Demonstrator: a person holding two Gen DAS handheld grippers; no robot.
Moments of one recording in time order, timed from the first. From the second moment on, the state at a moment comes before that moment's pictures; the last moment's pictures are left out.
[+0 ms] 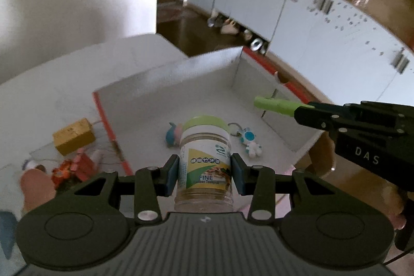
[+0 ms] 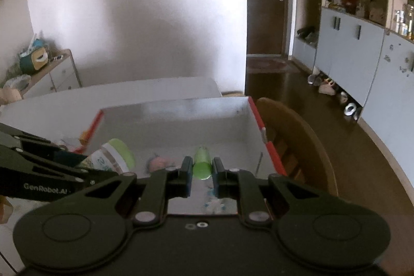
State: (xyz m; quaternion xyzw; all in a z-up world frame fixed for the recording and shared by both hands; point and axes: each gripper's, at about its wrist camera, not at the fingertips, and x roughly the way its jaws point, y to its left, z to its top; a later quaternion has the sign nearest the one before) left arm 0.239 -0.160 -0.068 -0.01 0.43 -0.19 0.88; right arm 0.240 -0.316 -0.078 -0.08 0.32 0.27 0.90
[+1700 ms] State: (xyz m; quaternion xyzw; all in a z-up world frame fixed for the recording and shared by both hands) left arm 0.319 -0.215 -0.134 -0.03 0.58 -0.11 0.81; right arm 0.292 -0.309 -0.116 -0.13 0.44 0.34 0.82
